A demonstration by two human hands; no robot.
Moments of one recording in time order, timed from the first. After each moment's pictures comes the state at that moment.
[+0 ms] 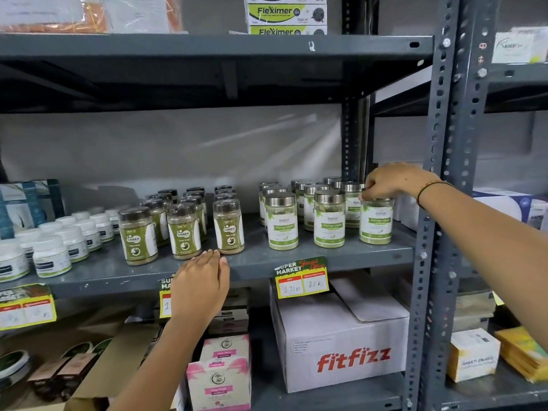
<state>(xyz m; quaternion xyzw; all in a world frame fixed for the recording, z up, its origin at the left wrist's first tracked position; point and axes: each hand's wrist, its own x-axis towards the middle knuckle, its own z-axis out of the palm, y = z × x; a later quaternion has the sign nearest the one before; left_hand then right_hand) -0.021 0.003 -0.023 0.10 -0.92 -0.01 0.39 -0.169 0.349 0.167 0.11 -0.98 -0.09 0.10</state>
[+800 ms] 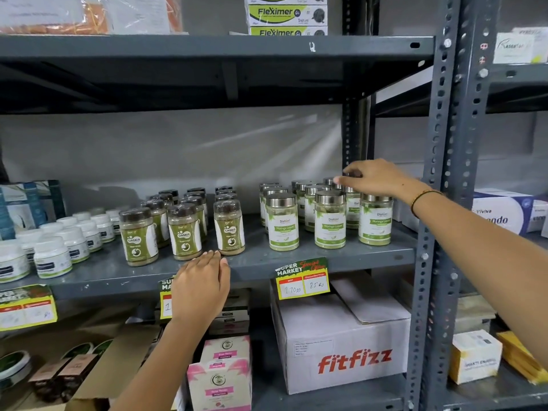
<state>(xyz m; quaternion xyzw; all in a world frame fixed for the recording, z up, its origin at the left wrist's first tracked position) -0.021 0.003 -0.023 0.10 -0.91 0.00 0.39 -0.159 0.330 0.160 0.20 -0.95 0.09 0.20</state>
